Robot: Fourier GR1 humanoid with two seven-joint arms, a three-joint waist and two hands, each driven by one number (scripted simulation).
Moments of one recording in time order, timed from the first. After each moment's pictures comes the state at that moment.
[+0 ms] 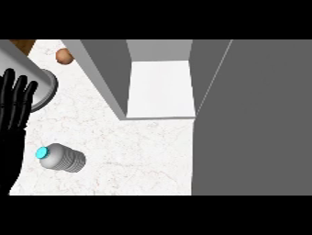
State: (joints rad) left arm -0.02 0.09 0.01 -2.10 -0.01 -0.02 0.03; right arm -0.01 -0.10 0.01 -2.10 0.00 0.00 -0.04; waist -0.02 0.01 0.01
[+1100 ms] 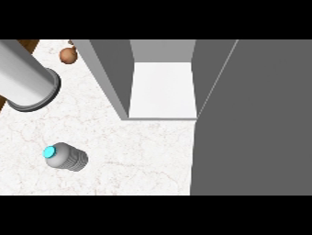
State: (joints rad) left arm 0.51 0.00 -0.20 -2.48 -0.01 0.46 0.16; right arm 0.49 -0.13 0.11 -2.43 -0.17 0.18 0.09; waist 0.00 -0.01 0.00
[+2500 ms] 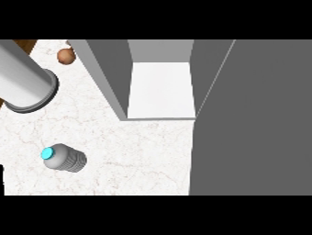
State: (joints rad) left arm 0.58 0.00 -0.15 -2.25 0.18 0.49 -0.06; right arm 0.81 -0.13 0.09 -2.48 -0.16 0.33 -0.10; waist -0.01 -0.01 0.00
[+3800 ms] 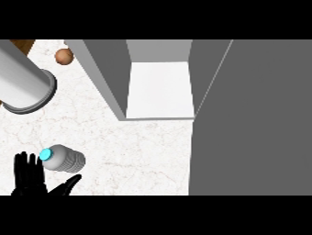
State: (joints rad) left arm 0.27 0.02 0.13 -1.36 0.43 0.21 -0.49; right arm 1.08 -0.12 0.04 -2.49 -0.15 0.47 -0.35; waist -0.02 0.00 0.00
